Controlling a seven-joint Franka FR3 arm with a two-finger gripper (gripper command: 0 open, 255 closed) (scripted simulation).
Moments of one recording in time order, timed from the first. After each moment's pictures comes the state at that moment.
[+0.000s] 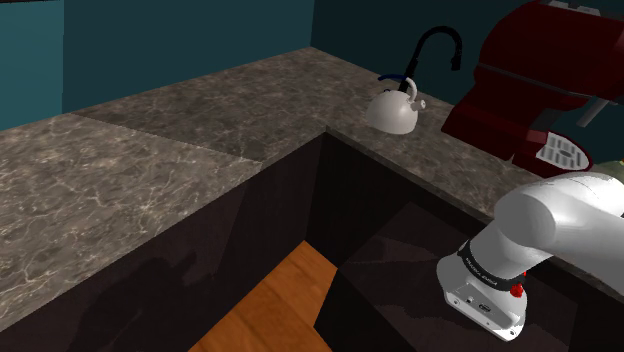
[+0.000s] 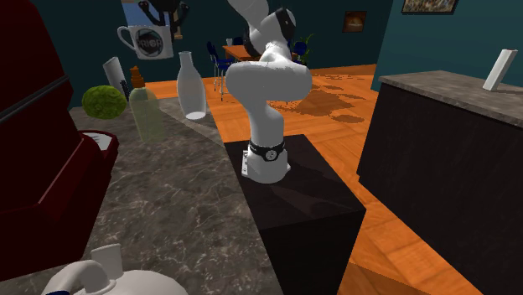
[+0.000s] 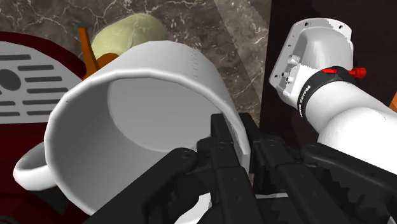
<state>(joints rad) -0.40 -1.46 -0.59 -2.25 -0.70 1.04 -1.03</state>
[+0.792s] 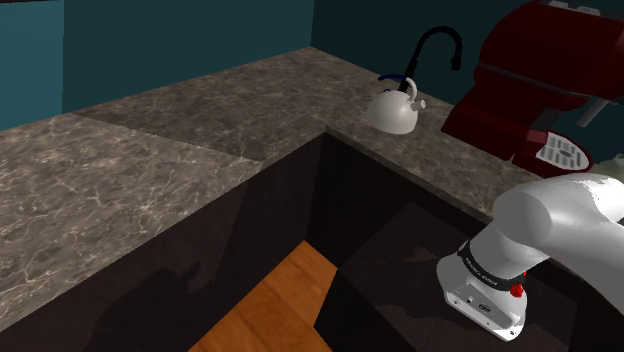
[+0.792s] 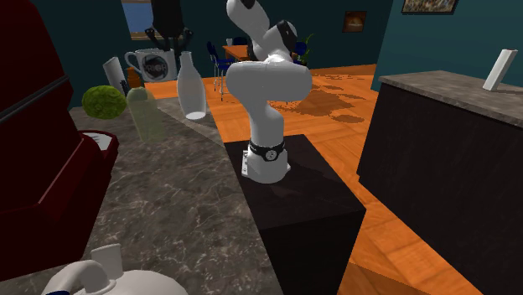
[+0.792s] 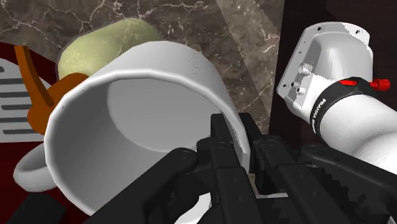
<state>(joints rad) -0.45 -1.59 -0.67 -2.43 -0.78 1.09 -1.02</state>
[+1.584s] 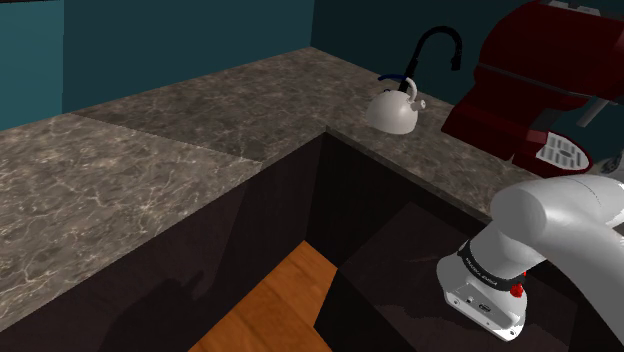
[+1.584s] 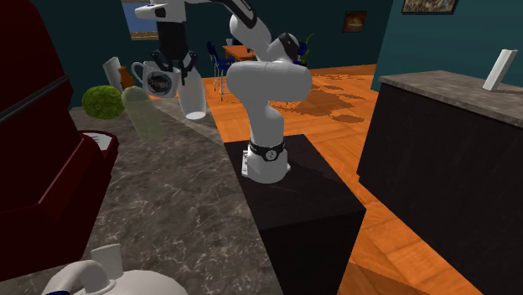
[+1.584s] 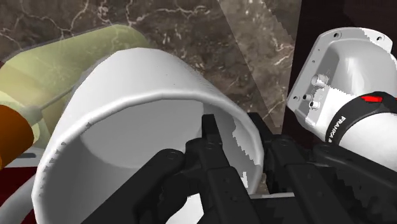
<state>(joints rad) -0.52 -1.72 -0.78 -2.58 -0.89 1.13 -1.03</state>
